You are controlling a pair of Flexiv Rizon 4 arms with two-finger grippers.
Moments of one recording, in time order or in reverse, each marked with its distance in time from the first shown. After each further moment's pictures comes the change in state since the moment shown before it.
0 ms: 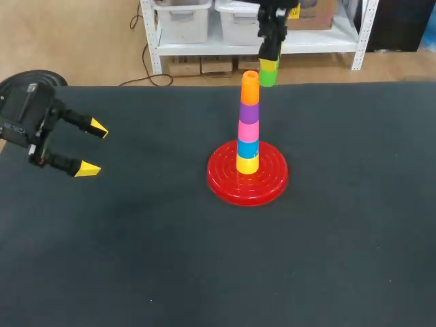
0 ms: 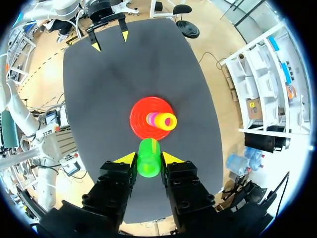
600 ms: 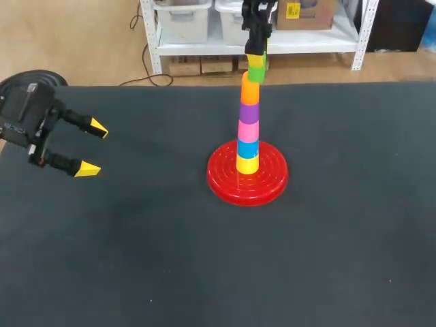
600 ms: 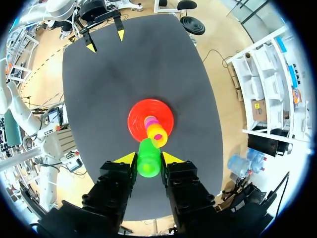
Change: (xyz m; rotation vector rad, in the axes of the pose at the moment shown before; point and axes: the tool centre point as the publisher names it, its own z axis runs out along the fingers) left arm 0.000 0.000 0.000 0.000 0.000 0.000; right arm -0.024 -0.020 0.014 -0.044 0.045 -0.020
